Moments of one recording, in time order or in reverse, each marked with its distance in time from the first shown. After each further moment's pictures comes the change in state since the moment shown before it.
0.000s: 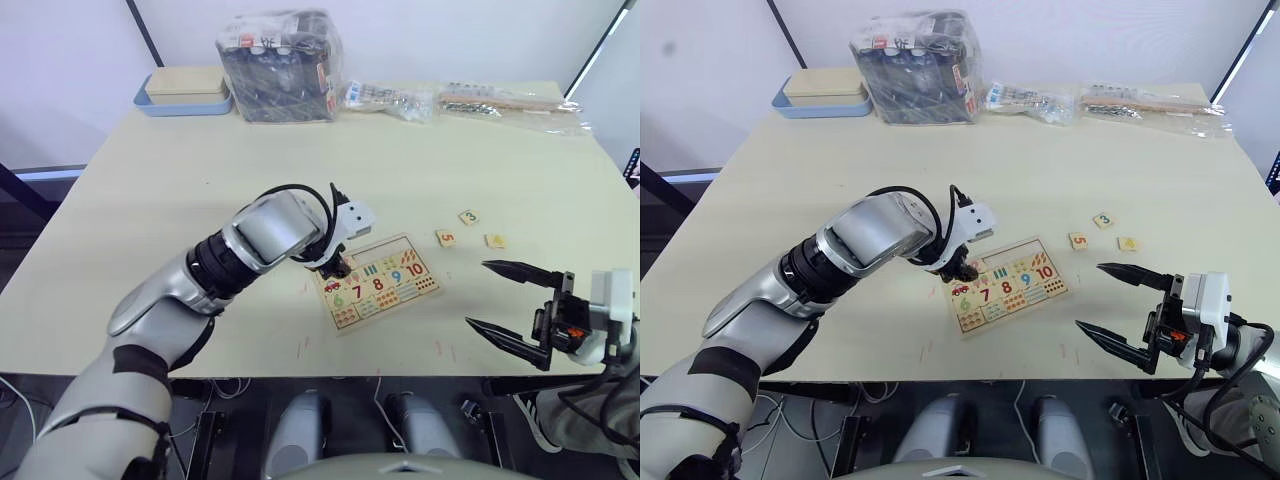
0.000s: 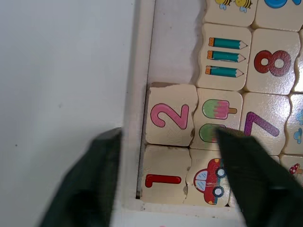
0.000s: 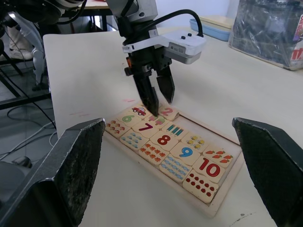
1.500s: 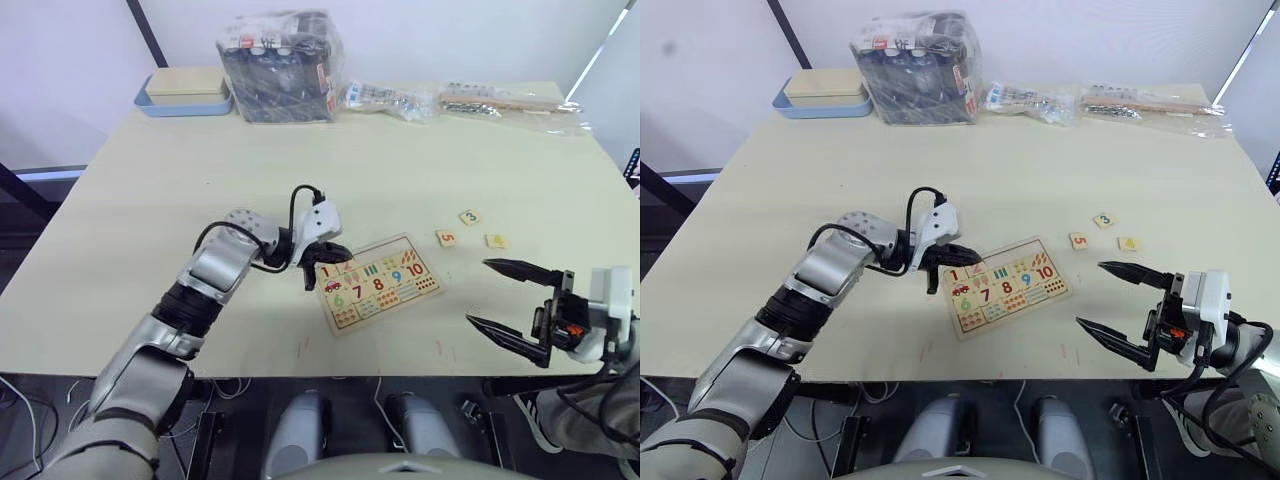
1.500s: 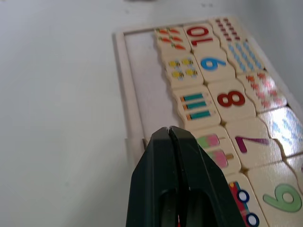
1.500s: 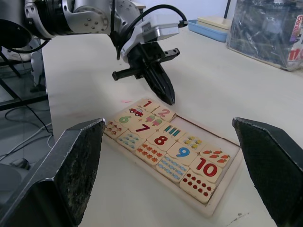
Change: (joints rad) left arm 0.395 0.037 0.325 0.232 0.218 -1.066 -0.444; right arm -0.010 0.003 0.003 0.018 -0.004 -0.001 0.002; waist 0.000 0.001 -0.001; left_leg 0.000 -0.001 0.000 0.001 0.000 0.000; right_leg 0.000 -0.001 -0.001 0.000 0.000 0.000
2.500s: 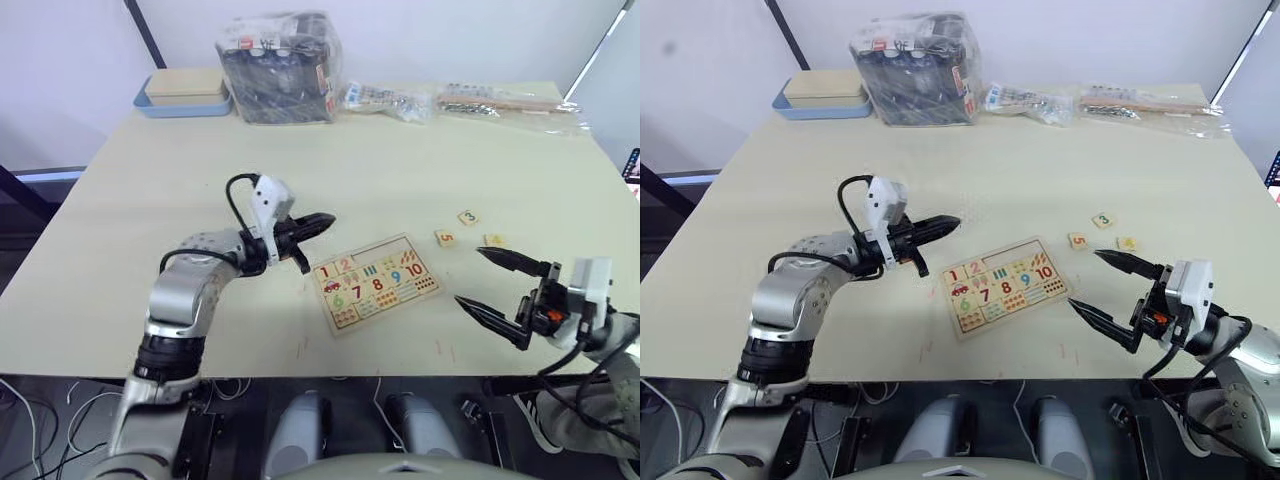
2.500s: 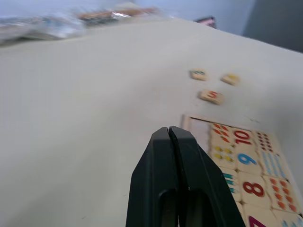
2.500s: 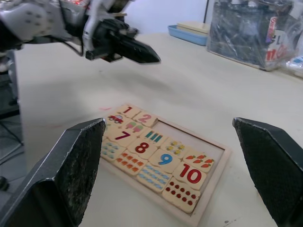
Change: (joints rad) left arm 0.316 -0.149 0.490 -0.371 -0.228 0.172 0.325; right arm -0.110 0.106 0.095 0.061 -0.107 -0.009 -0.132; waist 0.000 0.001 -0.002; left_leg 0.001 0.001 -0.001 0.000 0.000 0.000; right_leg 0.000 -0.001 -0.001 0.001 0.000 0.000
